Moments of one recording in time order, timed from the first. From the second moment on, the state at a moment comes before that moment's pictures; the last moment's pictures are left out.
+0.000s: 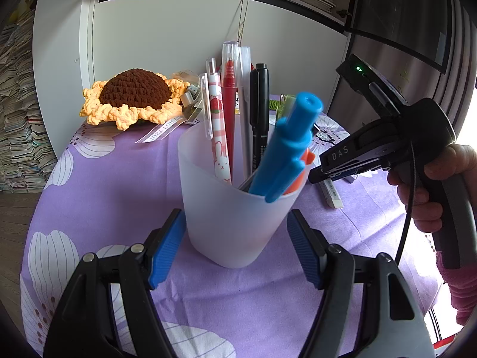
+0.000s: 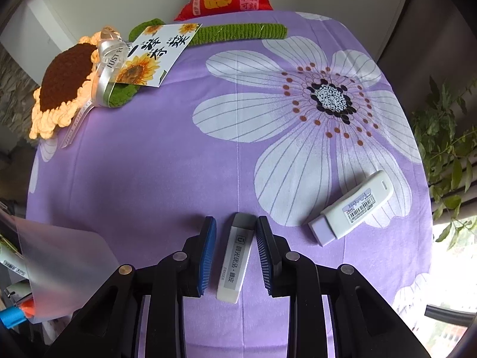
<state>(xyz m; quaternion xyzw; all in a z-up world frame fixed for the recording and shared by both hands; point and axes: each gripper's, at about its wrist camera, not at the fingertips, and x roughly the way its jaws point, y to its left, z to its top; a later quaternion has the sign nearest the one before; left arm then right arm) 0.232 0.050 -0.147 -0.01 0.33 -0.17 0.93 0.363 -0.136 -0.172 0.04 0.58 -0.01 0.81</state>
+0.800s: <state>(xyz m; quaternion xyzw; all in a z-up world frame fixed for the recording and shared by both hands) 0.231 0.050 -0.147 -0.01 0.33 -0.17 0.93 0.263 -0.081 -0.006 0.03 0.35 0.17 0.92</state>
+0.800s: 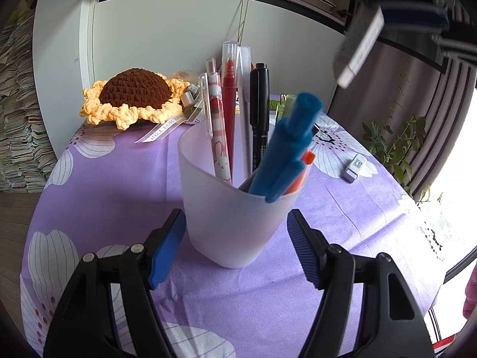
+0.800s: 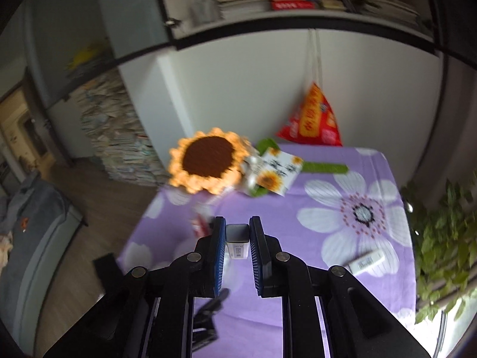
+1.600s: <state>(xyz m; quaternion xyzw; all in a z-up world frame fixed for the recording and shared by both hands) 0.234 0.051 -0.148 -0.01 0.33 -0.17 0.93 0.294 -0.024 -0.059 0.02 0.44 0.26 0.86</state>
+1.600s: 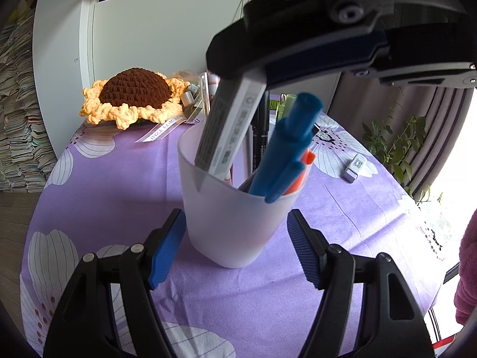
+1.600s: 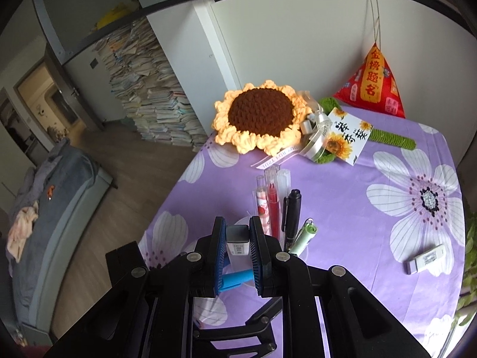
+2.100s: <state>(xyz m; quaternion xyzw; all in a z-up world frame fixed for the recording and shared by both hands) 0.234 0.050 -0.148 -0.01 0.33 -0.17 0.93 0.299 -0.030 -0.069 0.04 0.46 0.26 0.85</state>
